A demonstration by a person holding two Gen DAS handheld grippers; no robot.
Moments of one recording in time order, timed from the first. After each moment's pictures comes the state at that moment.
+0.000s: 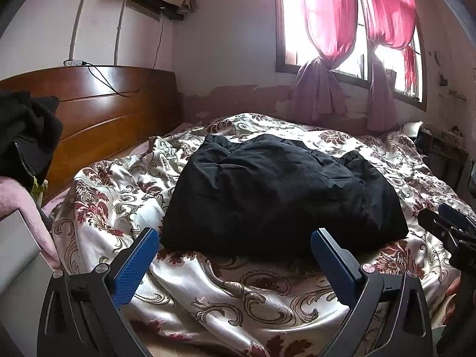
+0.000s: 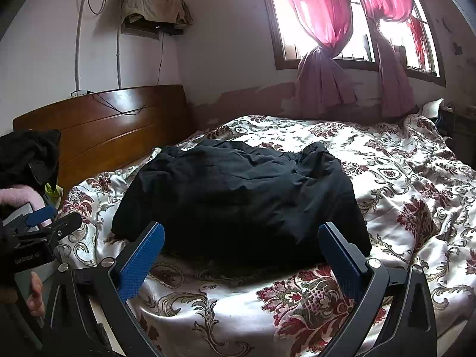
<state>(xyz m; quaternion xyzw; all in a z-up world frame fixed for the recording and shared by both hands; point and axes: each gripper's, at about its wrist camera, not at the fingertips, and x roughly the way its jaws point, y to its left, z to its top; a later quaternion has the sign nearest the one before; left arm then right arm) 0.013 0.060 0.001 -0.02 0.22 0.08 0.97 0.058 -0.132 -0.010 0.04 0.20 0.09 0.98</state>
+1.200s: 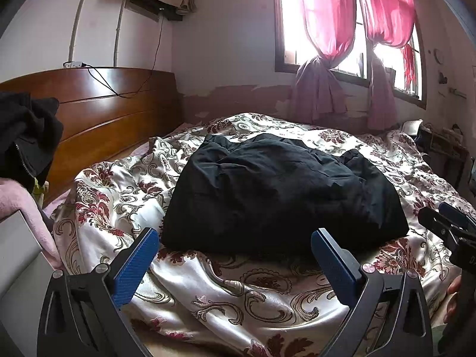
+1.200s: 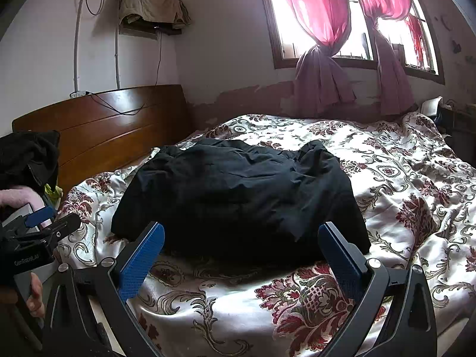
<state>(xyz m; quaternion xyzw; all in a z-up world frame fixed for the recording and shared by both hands) 0.013 0.059 0.001 -0.02 0.23 0.08 0.97 0.057 -0.133 -0.012 0.04 0.20 0.08 0.98</state>
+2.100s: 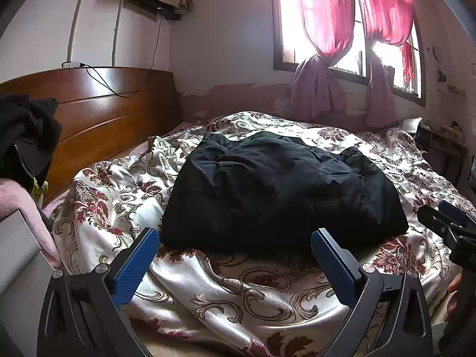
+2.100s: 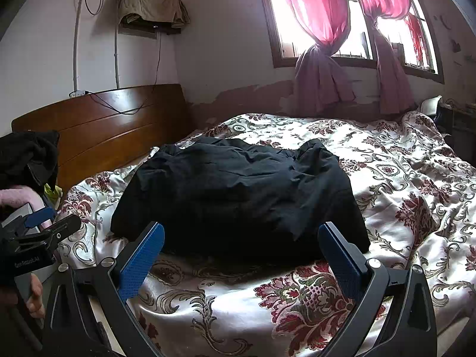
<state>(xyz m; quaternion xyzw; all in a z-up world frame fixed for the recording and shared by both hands) 0.012 0.059 -0.001 -0.02 0.23 0.07 0.97 0.056 -0.133 -0.013 0.04 0.20 0.08 0.98</state>
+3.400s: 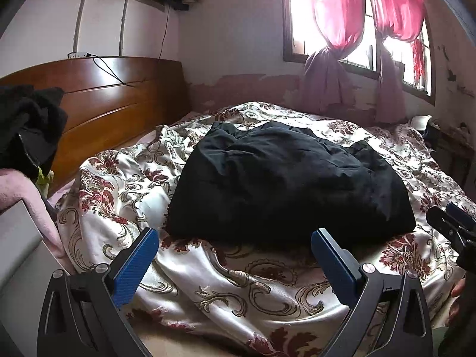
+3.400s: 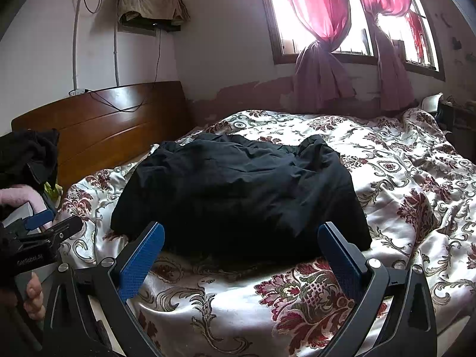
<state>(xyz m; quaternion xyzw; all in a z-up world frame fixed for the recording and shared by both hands) 0.019 0.065 -0.008 -0.02 0.25 0.09 0.96 0.056 -0.133 -0.019 0.04 0.21 0.08 0.97</state>
